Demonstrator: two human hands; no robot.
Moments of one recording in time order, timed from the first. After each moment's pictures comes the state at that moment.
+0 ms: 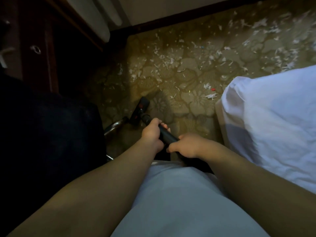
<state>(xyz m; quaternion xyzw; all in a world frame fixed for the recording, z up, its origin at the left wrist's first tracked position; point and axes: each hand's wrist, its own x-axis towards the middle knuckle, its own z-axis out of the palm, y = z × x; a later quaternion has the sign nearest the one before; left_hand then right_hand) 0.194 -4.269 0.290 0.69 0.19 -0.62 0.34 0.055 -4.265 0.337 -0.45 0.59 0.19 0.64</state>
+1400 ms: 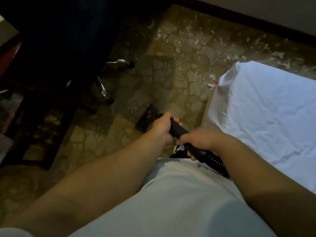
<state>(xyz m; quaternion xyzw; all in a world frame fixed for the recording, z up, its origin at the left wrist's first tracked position) -0.019 -3.935 0.298 0.59 0.28 -0.61 0.45 -0.147 -3.987 0.369 -0.52 0.54 0.31 0.58</state>
